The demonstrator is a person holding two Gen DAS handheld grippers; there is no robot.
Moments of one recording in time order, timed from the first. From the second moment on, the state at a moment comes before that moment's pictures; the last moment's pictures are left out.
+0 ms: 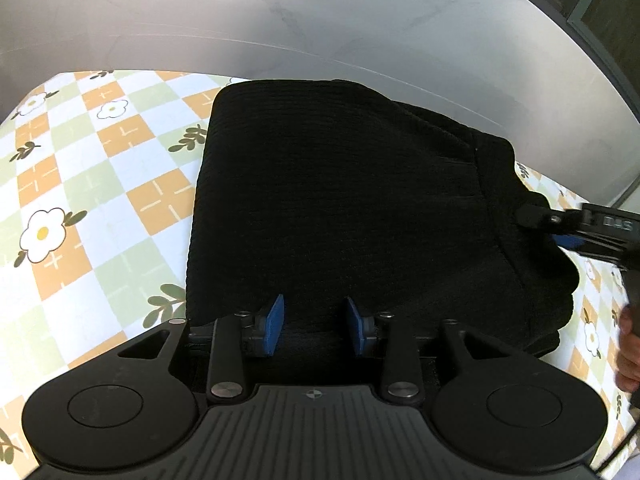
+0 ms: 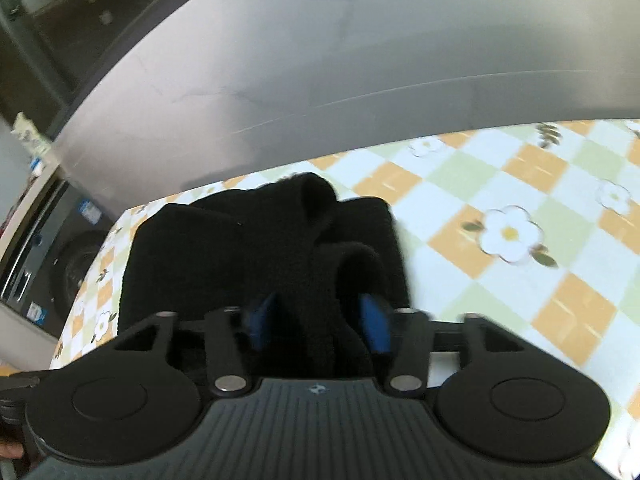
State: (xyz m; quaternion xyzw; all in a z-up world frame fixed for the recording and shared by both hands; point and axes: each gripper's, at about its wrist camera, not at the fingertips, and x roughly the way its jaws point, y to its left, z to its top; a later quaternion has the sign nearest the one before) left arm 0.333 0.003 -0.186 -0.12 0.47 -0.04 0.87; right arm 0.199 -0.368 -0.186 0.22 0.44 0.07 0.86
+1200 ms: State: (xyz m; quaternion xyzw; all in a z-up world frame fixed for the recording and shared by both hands) left arm 0.330 0.019 -0.191 -0.11 0.47 -0.07 0.87; right arm 0.138 -0.367 -0.149 0.21 0.44 0.07 0.87
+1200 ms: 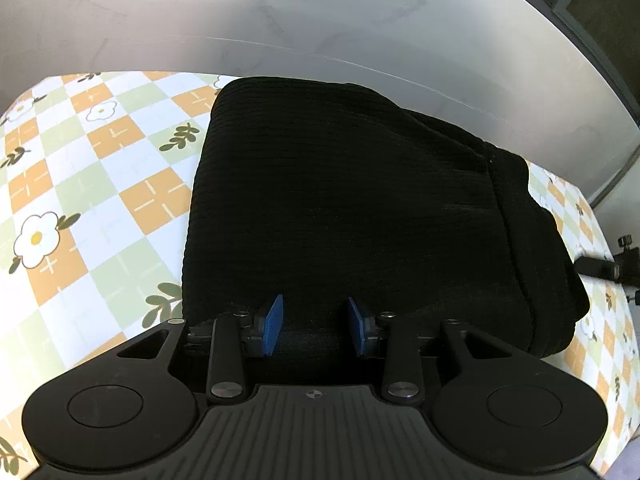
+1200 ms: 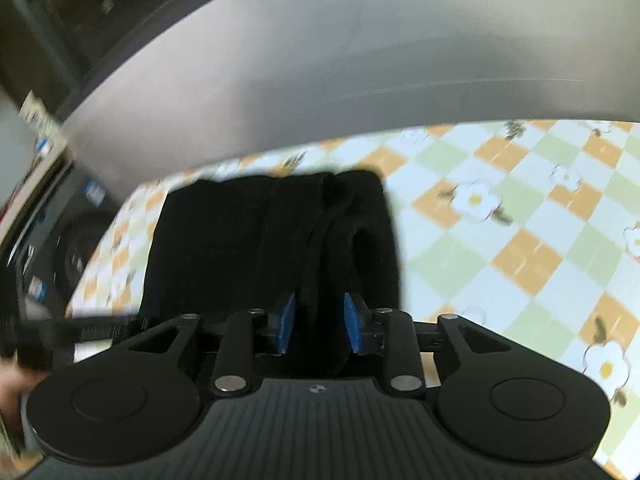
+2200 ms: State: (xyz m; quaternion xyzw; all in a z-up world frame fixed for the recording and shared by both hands) left arm 0.329 -0.020 -0.185 -0.07 0.47 -0.04 0.88; right arm 0.234 -0.375 -0.200 0.14 0.46 0.05 0.88
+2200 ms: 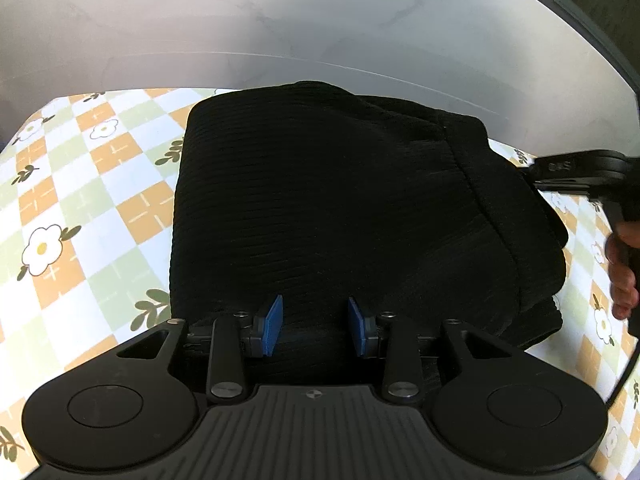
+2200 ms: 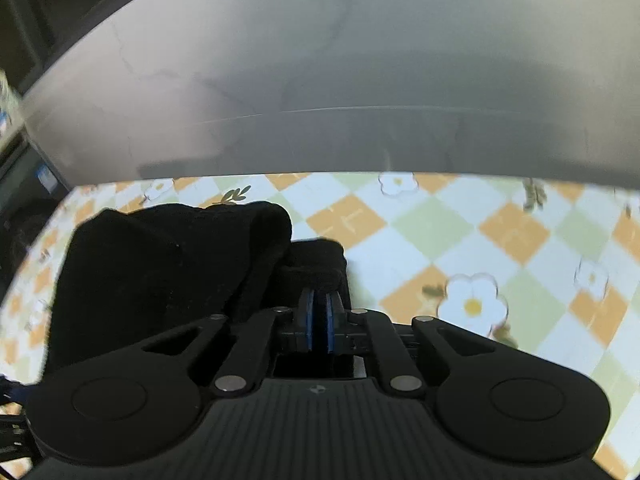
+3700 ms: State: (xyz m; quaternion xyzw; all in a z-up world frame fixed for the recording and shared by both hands) left arm 0.337 -0.008 -0.193 -0.07 0.48 -0.06 0.87; right arm 0.169 -0.354 -0.160 0.15 0.46 0.01 0.87
